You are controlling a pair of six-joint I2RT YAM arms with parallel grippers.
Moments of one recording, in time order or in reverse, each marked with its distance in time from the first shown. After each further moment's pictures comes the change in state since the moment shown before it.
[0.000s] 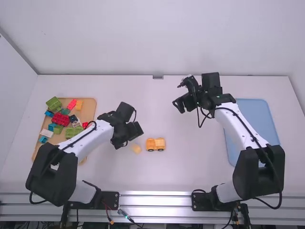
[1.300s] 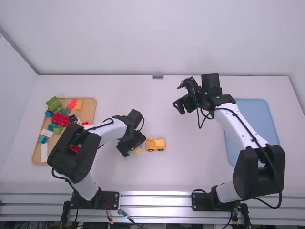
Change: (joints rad) left arm -0.050 0.240 -0.001 0.035 0.036 -0.272; right arm 0.000 0.000 -0.012 -0.001 0.000 -0.020
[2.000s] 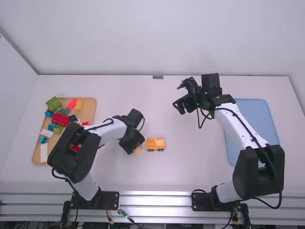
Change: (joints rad) left arm 0.000 0.000 -0.013 0.056 0.017 -0.007; right arm 0.000 0.000 0.000 -0.003 0.000 -0.003
